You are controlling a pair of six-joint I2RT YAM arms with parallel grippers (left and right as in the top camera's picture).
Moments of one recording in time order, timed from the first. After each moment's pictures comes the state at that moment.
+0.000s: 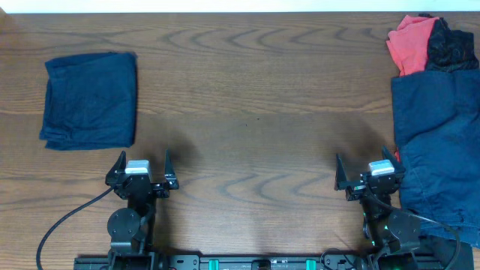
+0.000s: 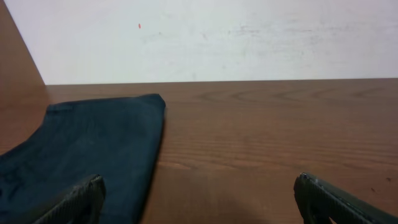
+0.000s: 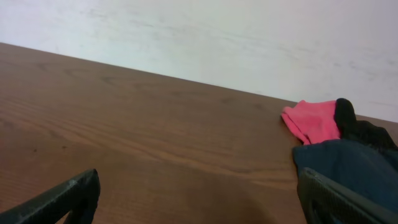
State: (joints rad) left arm -0.03 0.01 0.02 -0.11 -0.05 0.01; right arm 0.14 0.01 0.01 -0.07 -0.01 -0.11
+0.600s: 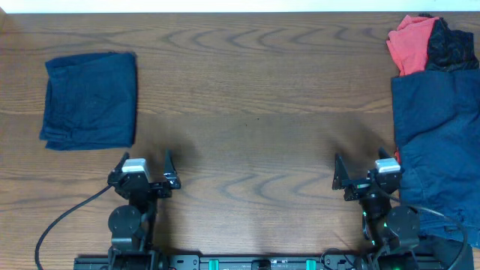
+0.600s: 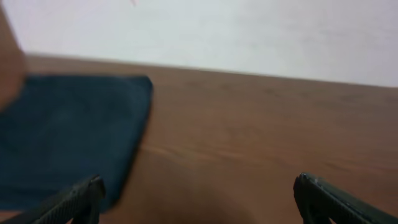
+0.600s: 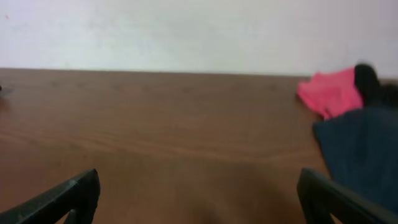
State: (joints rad) left arm -0.03 0.07 0.03 -0.14 -0.01 -0.13; right arm 0.14 0.05 0.03 -0.14 0.00 0.08
